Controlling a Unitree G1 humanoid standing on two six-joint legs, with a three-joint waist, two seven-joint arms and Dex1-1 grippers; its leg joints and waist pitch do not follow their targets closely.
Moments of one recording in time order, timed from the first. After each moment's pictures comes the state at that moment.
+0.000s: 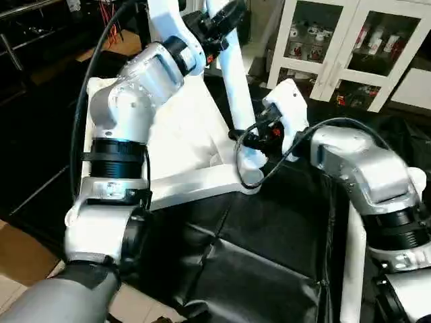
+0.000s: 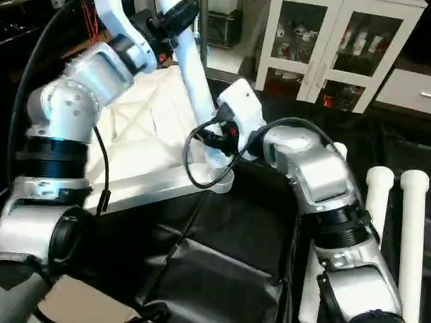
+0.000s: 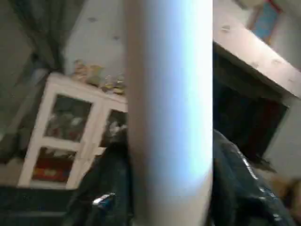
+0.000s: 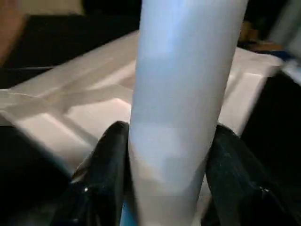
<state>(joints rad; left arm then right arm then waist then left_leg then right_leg) -1.09 0.16 0.20 0.34 -0.63 0.62 -0.48 -0.71 -0.39 0.14 0.00 0.34 0.76 0.74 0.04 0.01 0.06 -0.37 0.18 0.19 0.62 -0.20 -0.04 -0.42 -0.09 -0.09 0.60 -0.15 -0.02</state>
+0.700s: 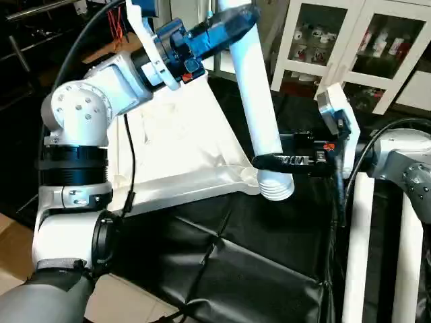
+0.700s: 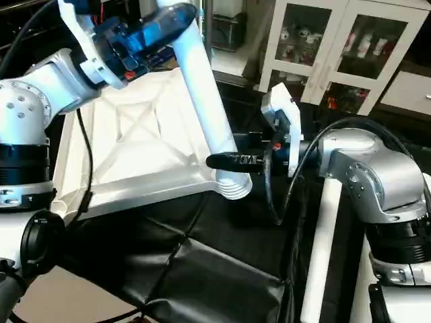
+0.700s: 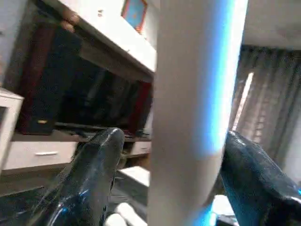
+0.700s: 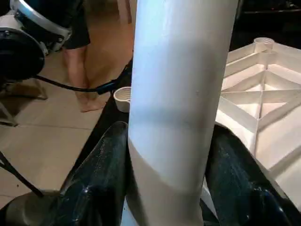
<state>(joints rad) -1.03 0.28 0.23 0.27 -0.91 0.88 -0.86 -0.61 -0.63 0.04 -0.12 0.59 0.81 1.13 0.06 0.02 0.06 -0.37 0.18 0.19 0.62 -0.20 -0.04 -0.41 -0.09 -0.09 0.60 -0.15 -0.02</state>
